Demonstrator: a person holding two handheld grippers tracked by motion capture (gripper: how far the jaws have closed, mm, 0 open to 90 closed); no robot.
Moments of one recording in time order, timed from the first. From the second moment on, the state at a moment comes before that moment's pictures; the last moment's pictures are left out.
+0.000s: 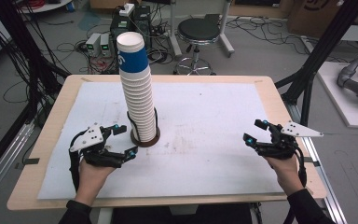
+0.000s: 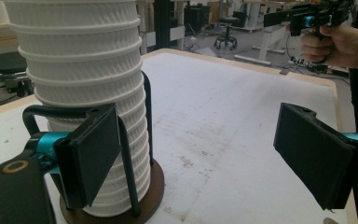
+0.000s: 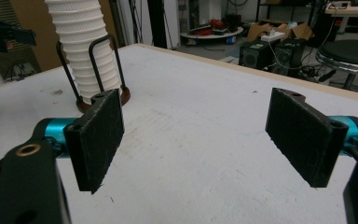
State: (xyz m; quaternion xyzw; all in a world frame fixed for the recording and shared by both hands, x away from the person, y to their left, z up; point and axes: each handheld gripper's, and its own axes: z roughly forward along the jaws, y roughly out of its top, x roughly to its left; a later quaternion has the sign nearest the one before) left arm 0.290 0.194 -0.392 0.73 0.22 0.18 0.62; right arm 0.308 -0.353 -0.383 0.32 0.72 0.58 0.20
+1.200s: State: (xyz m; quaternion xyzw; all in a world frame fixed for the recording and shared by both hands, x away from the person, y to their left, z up) left arm 0.321 0.200 -0.320 0.70 0.26 0.22 0.63; right arm 0.310 -0.351 -0.383 0.32 0.73 0.57 0.20
